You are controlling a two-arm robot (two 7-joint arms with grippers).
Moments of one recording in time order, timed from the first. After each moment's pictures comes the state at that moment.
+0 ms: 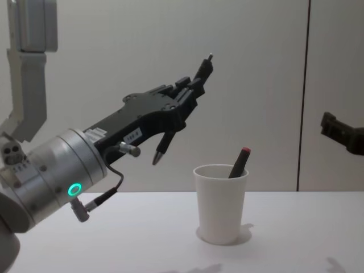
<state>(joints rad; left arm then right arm) -0.37 0.24 0.35 -1.28 -0.49 -0.42 -0.63 0.13 0.23 -0.25 -1.50 0.30 -0.27 -0.06</state>
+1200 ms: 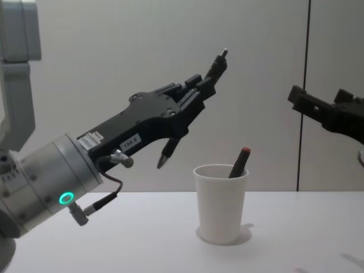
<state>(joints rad) -0.40 0.24 0.35 -1.21 -0.55 -0.49 -0.84 0.16 0.23 -0.24 -1.49 0.43 -0.32 0.24</state>
